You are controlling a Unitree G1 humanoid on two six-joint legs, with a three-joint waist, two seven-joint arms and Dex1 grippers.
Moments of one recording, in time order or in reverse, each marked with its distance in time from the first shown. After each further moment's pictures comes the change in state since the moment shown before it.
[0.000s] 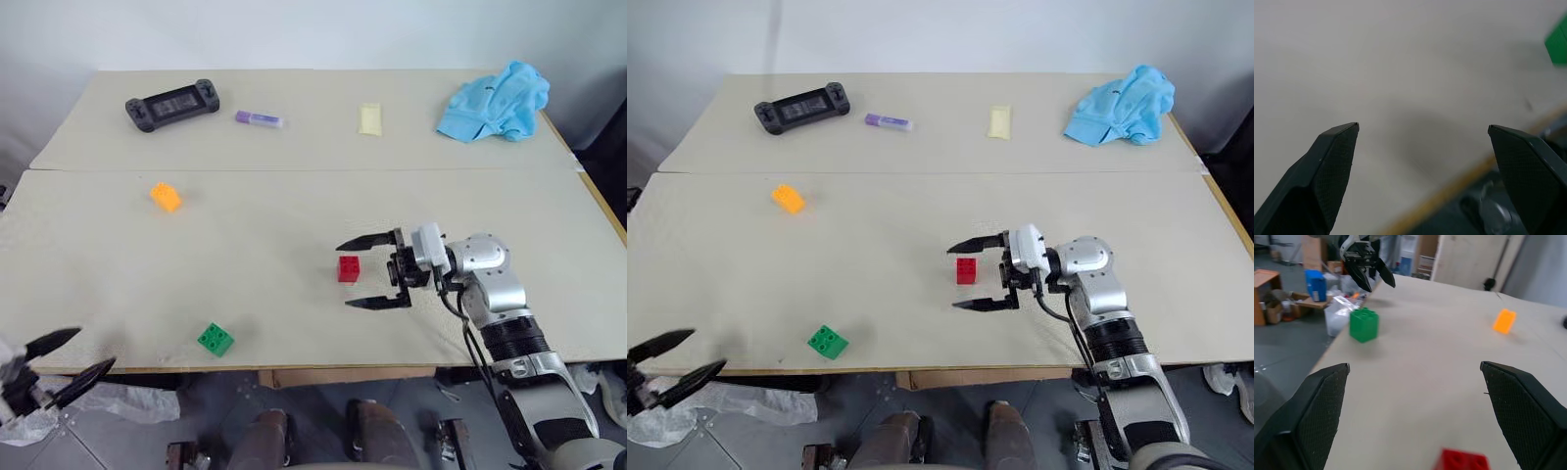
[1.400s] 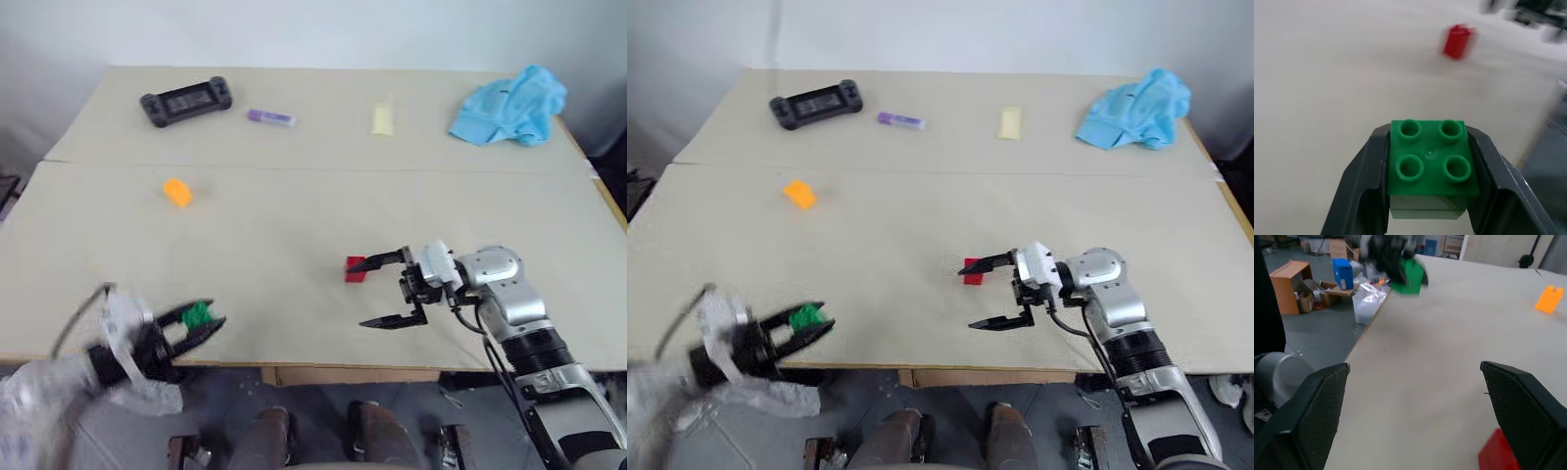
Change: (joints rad) left arm -0.432 0.130 -0.345 -0.380 -0.170 0.307 0.148; right arm 0.067 -0.118 -0.017 -0.057 0.021 0.058 -0.010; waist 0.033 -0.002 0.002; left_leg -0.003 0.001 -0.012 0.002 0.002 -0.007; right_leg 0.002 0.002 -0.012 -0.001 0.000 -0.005
